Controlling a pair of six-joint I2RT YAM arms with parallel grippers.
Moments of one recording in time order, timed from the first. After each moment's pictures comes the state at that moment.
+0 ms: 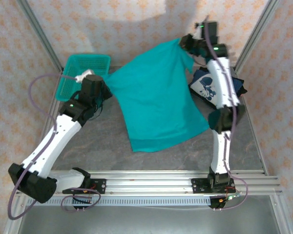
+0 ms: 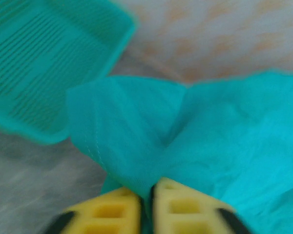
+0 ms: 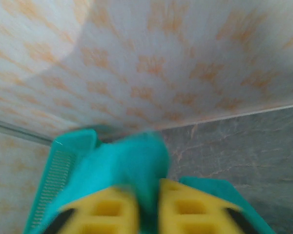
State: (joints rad) left arm -0.33 1.22 1.20 -0.63 -0.34 -0.81; right arm 0.18 2.29 2.62 -0.84 -0.35 0.55
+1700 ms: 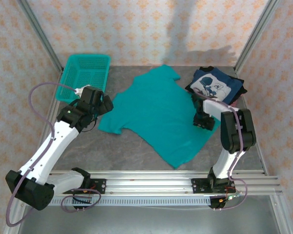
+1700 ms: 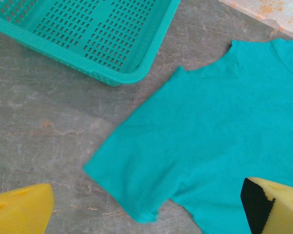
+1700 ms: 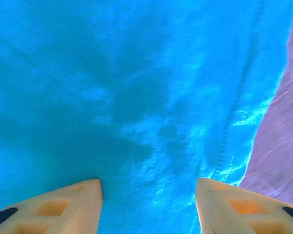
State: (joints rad) left arm -0.34 1.13 1.15 -0.89 -0.34 -0.72; right arm 0.14 1.80 1.12 -0.90 0.30 0.64
